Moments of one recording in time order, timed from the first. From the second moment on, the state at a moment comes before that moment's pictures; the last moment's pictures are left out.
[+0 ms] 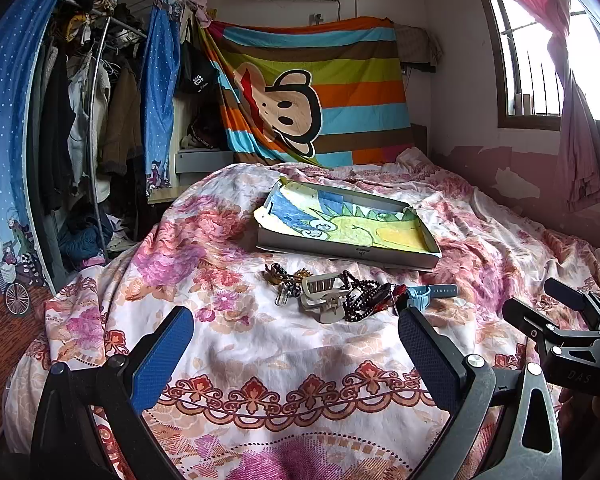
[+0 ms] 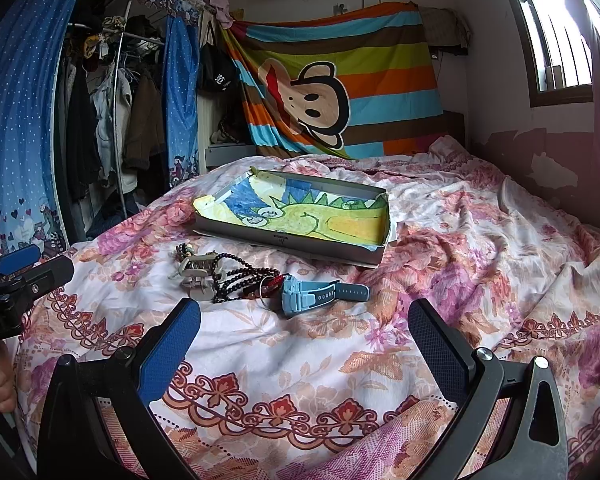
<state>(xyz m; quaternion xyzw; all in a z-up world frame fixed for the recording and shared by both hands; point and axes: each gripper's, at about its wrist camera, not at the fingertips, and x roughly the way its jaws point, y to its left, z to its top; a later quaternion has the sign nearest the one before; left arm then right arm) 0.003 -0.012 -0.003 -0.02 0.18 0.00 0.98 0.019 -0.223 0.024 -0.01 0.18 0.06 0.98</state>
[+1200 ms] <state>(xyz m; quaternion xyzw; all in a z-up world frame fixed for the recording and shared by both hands) 0.059 0.011 -0.009 -0.03 0.25 0.00 0.97 0.067 -0.241 0.022 0.00 0.28 0.06 0.96</state>
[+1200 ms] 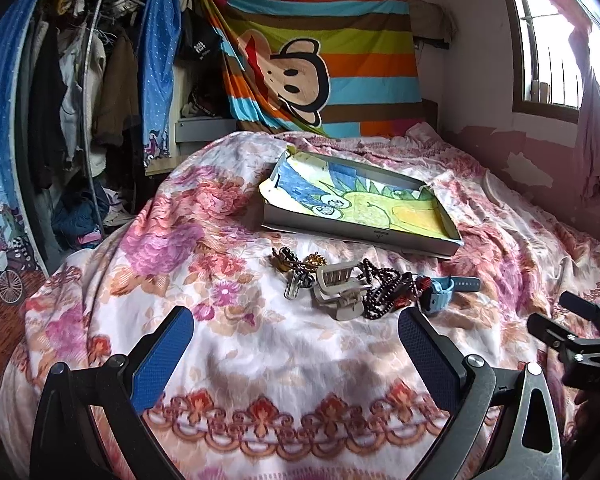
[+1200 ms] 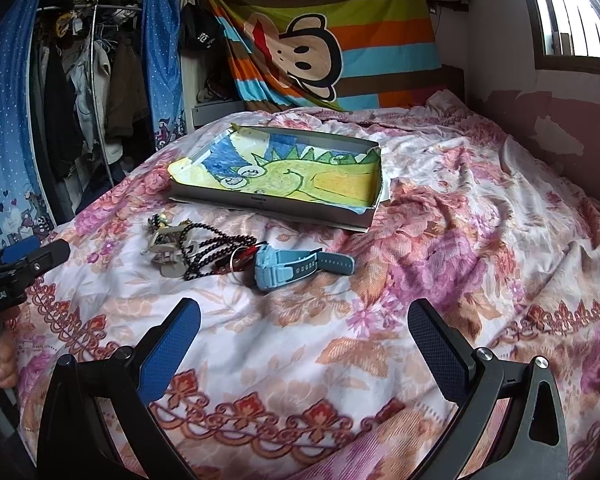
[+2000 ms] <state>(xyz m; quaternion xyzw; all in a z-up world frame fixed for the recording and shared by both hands) 0.160 0.006 -0.035 -0.08 0.34 -0.12 0.93 0.175 -0.247 -0.003 -0.03 0.37 0.16 0.92</state>
